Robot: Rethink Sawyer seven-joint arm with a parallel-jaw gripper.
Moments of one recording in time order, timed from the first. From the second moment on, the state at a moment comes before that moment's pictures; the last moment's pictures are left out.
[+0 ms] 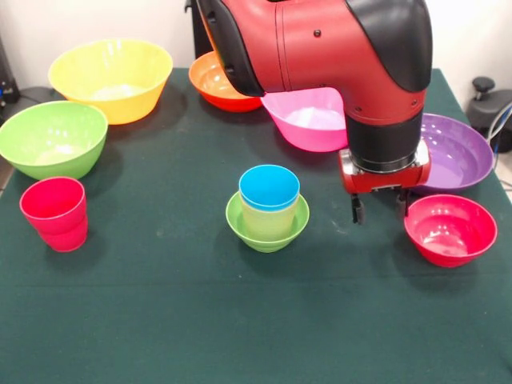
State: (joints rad) arm -0.23 -0.33 0.25 1.32 -0.07 0.64 1.68
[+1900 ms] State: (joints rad) arm -0.23 -0.32 0.25 1.29 -0.07 0.64 1.68
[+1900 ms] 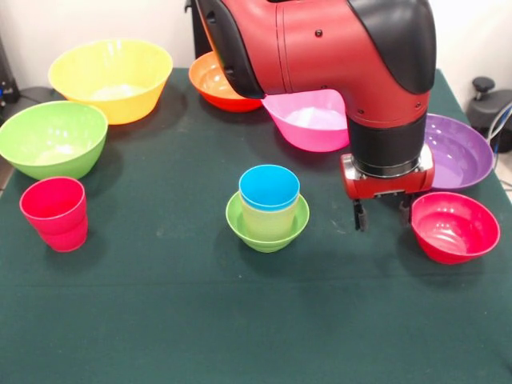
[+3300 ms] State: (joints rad) arm -0.20 -0.31 0.25 1.23 -0.06 0.64 1.68
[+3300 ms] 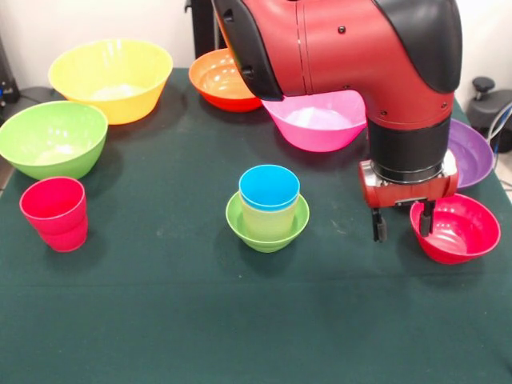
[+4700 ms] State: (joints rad) arm -0.18 -0.31 0.26 1.23 -0.04 0.64 1.68
